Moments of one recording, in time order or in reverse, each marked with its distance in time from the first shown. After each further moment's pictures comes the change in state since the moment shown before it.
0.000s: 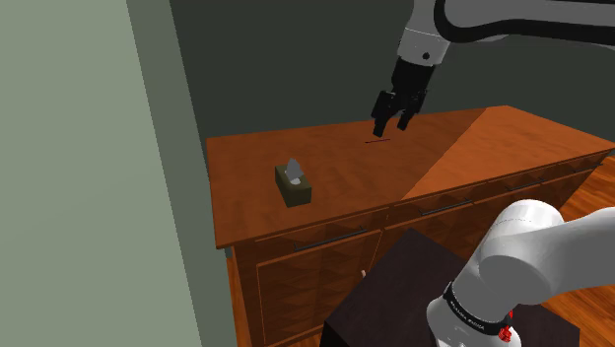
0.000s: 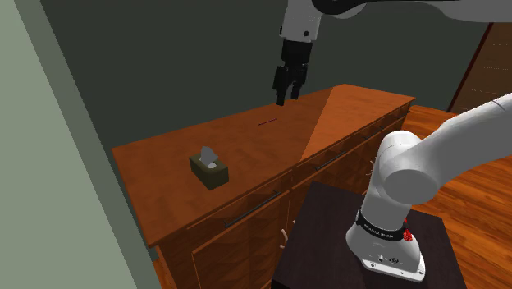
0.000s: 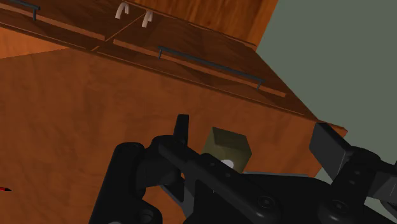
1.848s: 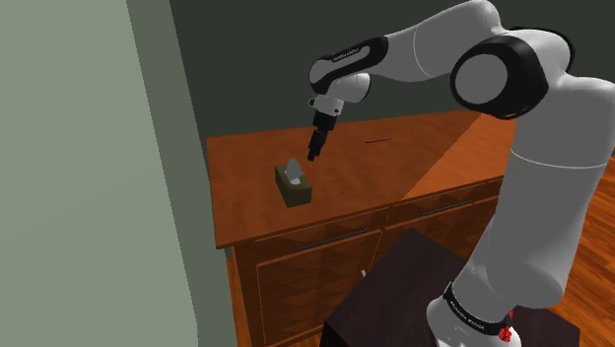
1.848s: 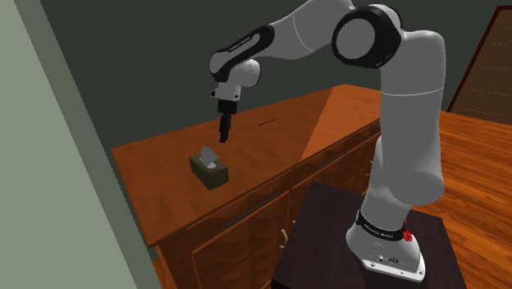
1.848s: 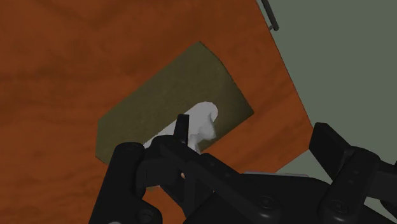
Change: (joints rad) arm 0.141 1.030 -0.310 0.479 0.432 0.303 -1.005
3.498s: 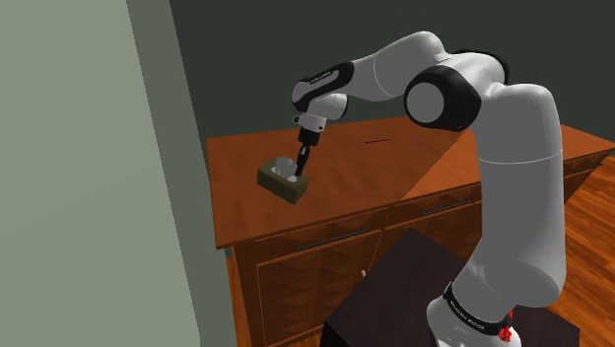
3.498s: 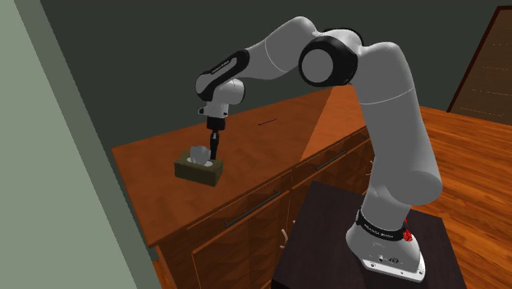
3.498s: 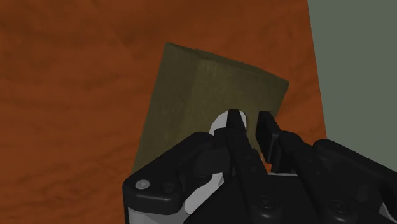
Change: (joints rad) arm -0.039 0.245 0.059 0.171 0.104 0.004 -0.154
